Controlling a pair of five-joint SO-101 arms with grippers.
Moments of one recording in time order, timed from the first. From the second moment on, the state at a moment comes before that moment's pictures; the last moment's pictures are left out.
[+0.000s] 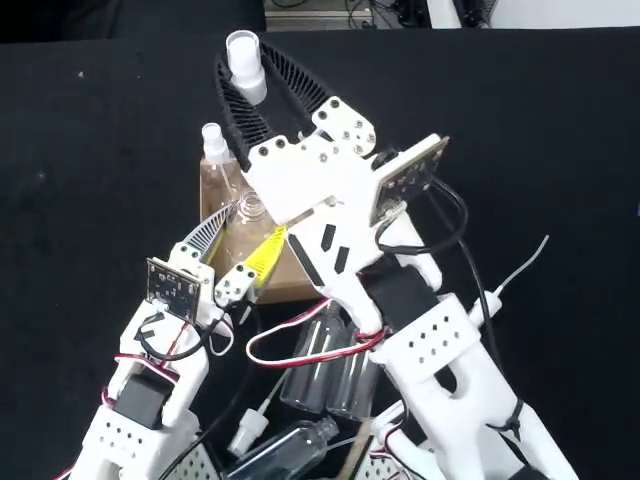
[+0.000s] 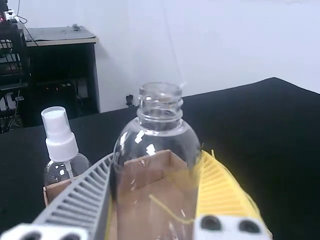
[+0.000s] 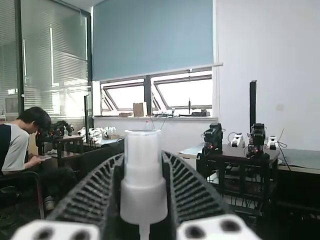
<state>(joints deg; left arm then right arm) 18.2 -103.6 96.1 15.6 -2.1 -33.6 -43.5 37.8 -6.5 -2.5</state>
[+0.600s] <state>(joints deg) 18.2 -103.6 96.1 15.6 -2.1 -35.5 -41.5 38.7 -10.6 -2.5</state>
